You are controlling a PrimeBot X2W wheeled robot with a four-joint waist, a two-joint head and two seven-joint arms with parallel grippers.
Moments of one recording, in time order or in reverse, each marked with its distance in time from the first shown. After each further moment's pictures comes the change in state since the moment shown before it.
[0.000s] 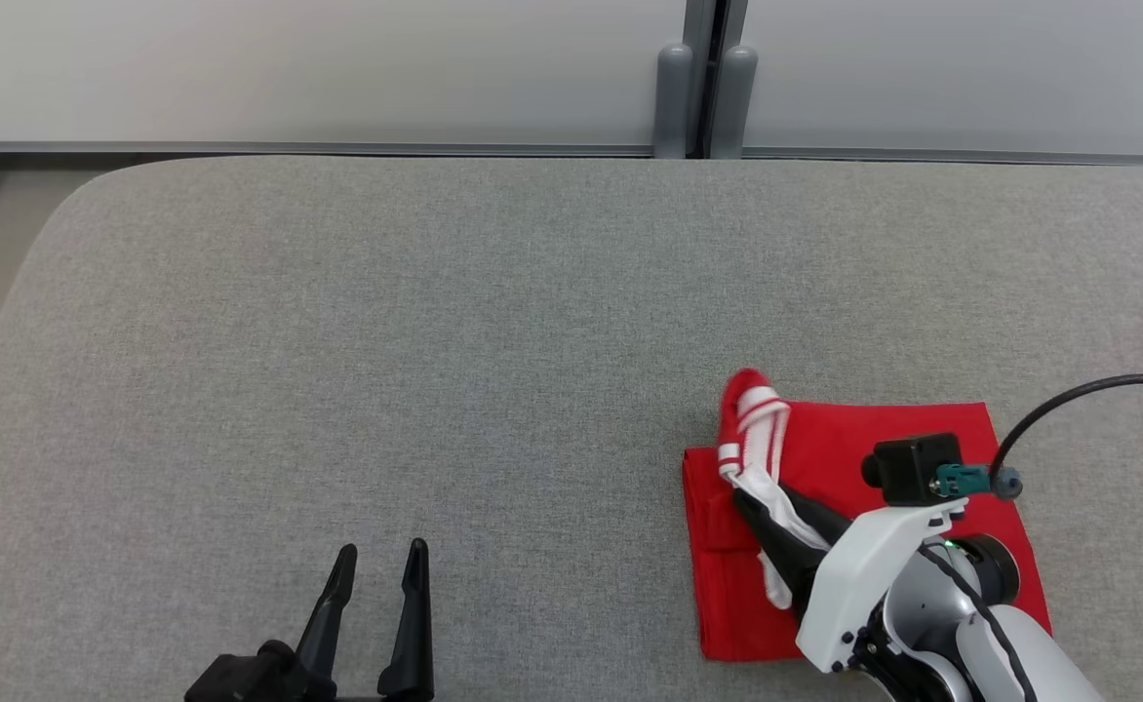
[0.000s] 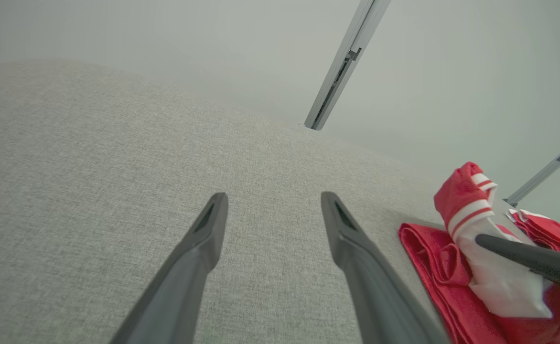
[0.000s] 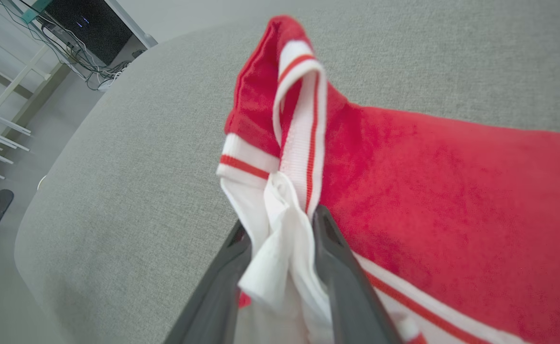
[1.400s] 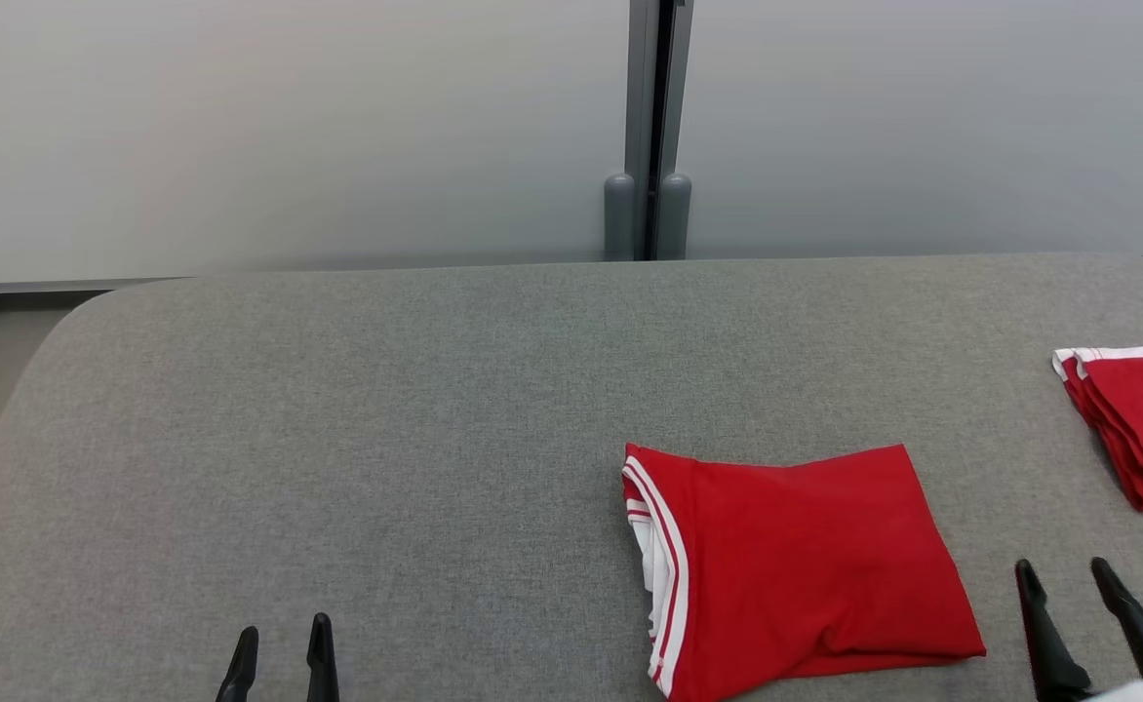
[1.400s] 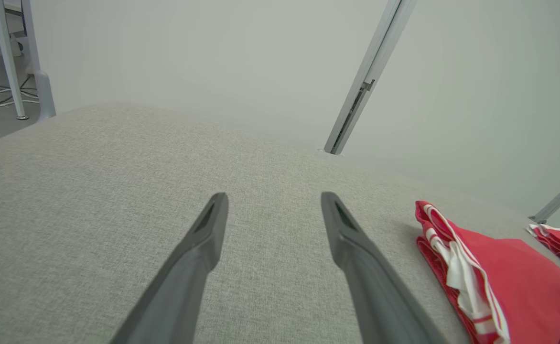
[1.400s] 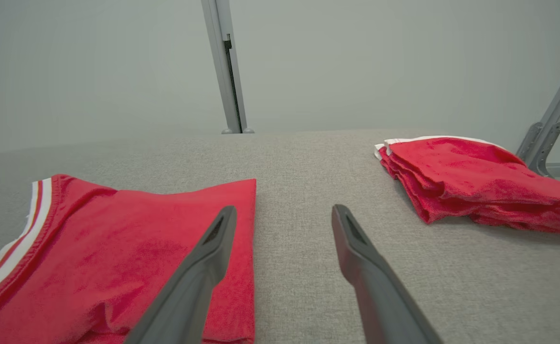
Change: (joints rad) left arm 0.144 0.000 0.173 -0.011 0.051 -0.032 0.000; right arm 0.361 -0.079 -0.426 0.041 -0.312 0.000 -0.617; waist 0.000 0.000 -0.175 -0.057
